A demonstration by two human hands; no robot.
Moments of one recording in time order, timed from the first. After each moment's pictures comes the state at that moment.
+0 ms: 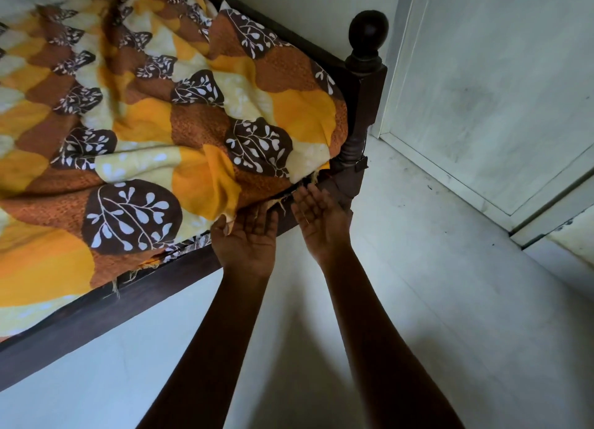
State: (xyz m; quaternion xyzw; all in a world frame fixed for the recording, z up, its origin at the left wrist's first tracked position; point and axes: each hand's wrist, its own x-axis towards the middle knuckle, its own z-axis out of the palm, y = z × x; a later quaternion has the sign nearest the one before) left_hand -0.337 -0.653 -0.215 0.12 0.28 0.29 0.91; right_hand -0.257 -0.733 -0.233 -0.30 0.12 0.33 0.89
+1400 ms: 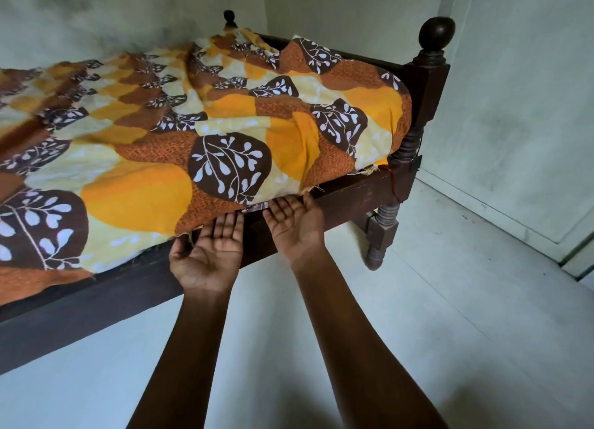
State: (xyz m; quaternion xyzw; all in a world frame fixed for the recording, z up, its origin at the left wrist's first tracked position) left_hand -0.471 -0.555 -0.253 0.04 0.13 0.37 0.92; right_hand -0.379 -0.629 -0.239 -0.21 0.07 0.38 0.90
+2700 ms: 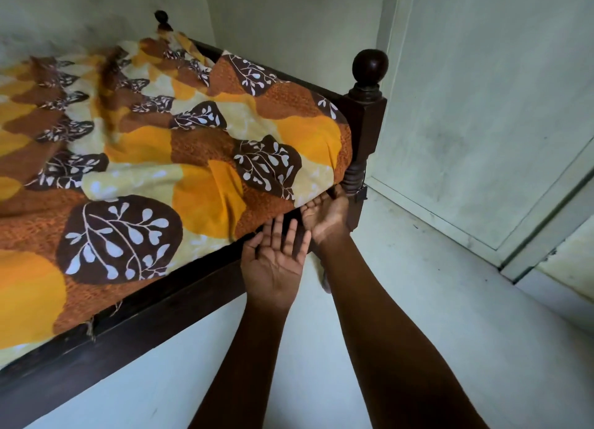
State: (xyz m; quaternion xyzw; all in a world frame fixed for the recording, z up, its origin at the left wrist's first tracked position) left_hand -0.315 -0.655 -0.250 0.11 0.10 0.18 0.97; right_hand -0.187 -0.682 -0.243 -0.20 0.11 0.24 0.94
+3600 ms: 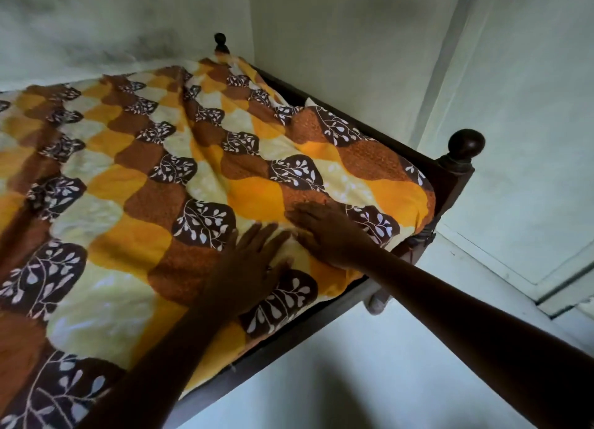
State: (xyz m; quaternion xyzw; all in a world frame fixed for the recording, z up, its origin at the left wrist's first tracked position) left_hand -0.396 -0.441 -0.162 0.99 0.03 0.09 0.06; right_hand -0.245 -0.582 -0.150 -0.84 -0.53 -0.02 0.09
